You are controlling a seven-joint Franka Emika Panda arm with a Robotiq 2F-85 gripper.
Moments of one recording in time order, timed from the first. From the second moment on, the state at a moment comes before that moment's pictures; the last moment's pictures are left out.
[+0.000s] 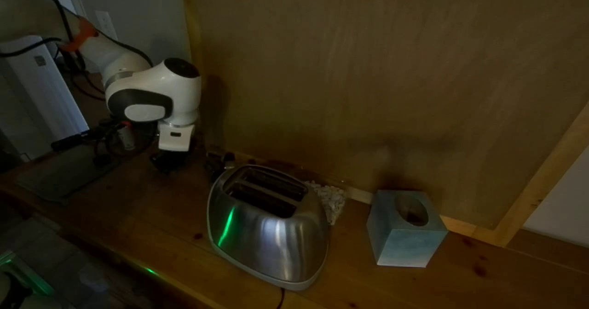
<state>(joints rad) -0.09 -0.07 -0.09 -2.54 0.47 2.32 1.09</state>
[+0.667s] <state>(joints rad) -0.08 -0.17 -0.02 -2.57 0.31 2.30 1.28</state>
